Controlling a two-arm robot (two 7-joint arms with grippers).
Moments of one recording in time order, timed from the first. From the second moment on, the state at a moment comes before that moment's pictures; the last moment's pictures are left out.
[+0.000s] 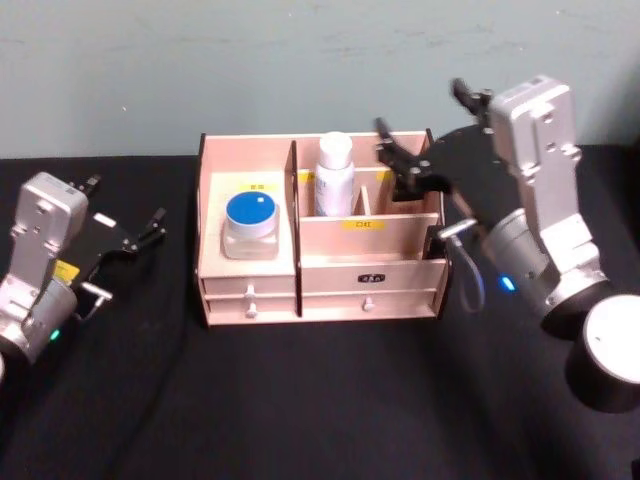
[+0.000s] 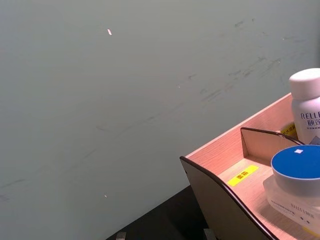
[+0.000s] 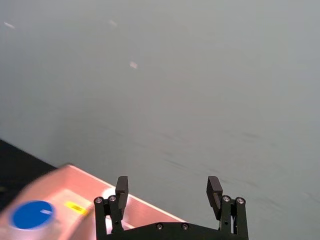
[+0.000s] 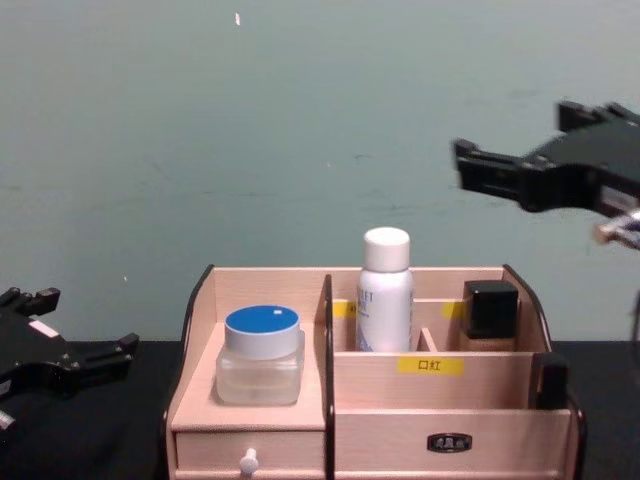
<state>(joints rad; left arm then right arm) -0.20 0.60 0.45 -1.41 -0.25 -0.12 0.03 0.06 0.22 -0.29 -1.85 -0.06 0.11 0.06</state>
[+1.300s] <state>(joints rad) -0.20 0.60 0.45 -1.41 -0.25 -0.12 0.03 0.09 0.16 -0.16 -1.58 -0.13 0.10 0.00</state>
